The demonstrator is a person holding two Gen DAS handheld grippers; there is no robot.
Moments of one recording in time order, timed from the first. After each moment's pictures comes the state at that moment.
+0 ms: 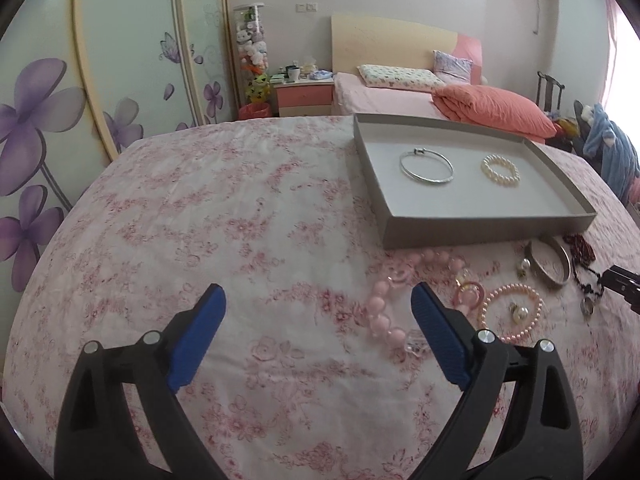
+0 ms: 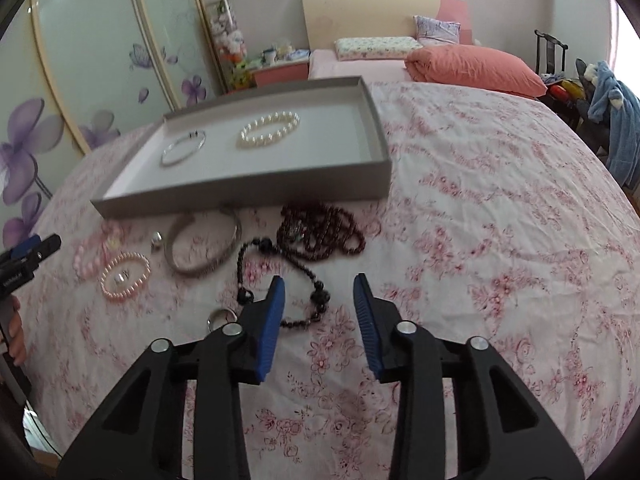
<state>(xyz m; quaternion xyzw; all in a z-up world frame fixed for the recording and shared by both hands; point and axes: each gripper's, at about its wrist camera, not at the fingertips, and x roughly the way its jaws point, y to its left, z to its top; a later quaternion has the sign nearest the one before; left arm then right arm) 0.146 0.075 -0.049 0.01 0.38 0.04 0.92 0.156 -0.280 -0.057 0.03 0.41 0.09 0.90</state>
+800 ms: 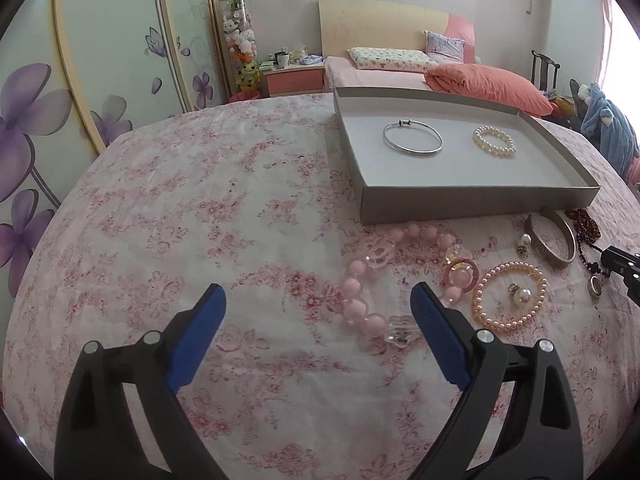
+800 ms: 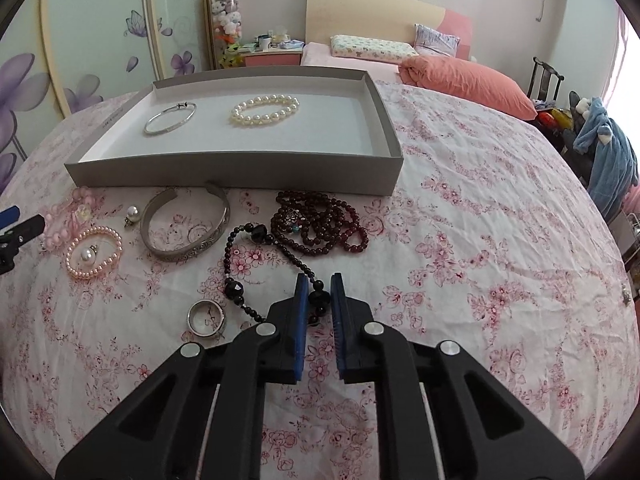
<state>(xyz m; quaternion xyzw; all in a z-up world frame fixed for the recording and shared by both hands) 0.155 0.057 -0.067 0.02 0.41 0.03 0.91 0.157 -0.259 -0.065 -0.04 0.42 0.06 0.91</state>
